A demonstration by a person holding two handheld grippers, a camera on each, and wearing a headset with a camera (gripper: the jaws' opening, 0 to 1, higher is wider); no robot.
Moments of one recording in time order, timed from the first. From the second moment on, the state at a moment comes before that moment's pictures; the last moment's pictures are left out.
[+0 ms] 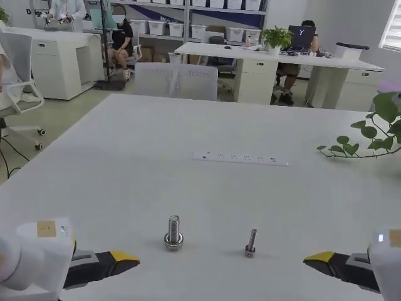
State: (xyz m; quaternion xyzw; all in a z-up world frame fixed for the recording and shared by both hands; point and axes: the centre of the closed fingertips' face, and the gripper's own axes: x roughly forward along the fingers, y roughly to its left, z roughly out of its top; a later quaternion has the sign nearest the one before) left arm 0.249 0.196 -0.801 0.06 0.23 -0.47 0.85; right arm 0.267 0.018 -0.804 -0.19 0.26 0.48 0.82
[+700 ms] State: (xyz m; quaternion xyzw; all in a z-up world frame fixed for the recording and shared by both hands) left arm 0.246 0.198 -0.810 0.06 0.25 -0.47 0.85; right arm 0.265 0.025 -0.812 -0.19 0.27 0.49 0.81
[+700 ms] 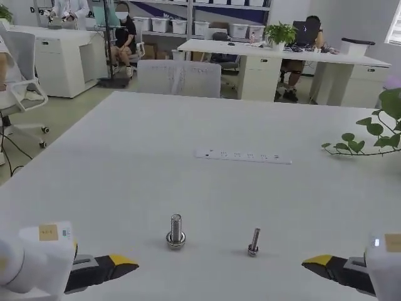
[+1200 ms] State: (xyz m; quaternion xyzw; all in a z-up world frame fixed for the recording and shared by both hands) left arm 0.243 0.196 -0.810 0.06 0.25 -0.47 0.84; right arm 0.261 0.024 -0.812 -0.19 0.27 0.48 0.81
